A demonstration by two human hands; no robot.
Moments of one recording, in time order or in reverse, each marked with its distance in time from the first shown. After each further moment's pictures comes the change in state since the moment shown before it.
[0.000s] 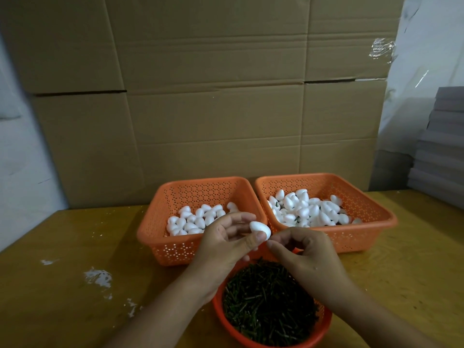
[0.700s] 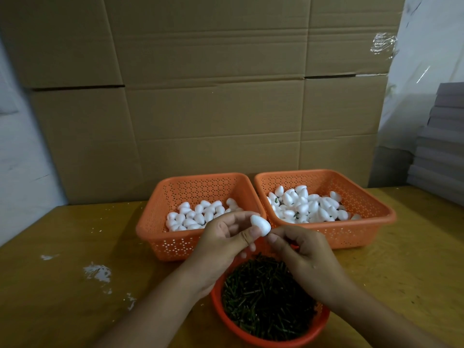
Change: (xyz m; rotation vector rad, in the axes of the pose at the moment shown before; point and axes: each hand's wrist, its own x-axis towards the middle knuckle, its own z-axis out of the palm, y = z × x) left_hand 0.001 -0.001 -0.002 0.011 -0.067 -0.026; right_hand -0.003 0.002 0.000 -0.027 -0.081 -0.086
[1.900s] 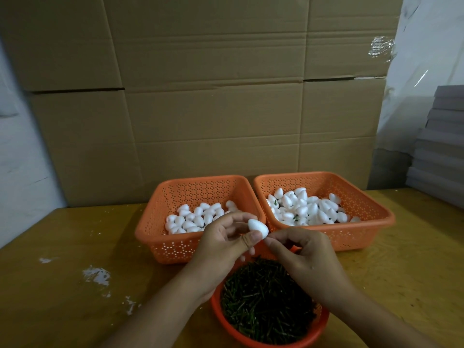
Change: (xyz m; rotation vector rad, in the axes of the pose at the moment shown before) left_hand -0.001 -0.002 0.002 0.003 0.023 0.035; right_hand 0.000 -0.005 -0.001 -0.021 0.068 0.041
